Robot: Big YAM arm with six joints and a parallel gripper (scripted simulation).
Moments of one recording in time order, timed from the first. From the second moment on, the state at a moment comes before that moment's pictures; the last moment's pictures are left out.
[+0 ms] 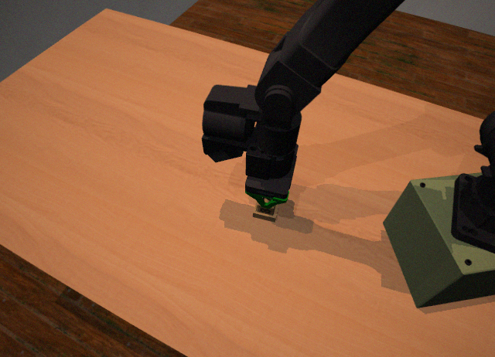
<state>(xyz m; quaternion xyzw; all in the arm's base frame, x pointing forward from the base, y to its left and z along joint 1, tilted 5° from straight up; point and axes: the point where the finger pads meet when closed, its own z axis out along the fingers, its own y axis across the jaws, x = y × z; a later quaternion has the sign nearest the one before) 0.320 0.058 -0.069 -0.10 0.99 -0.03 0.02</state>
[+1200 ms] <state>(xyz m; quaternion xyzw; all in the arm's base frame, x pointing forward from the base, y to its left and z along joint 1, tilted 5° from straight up) 0.320 0.058 -0.069 -0.10 0.99 -0.03 0.02</state>
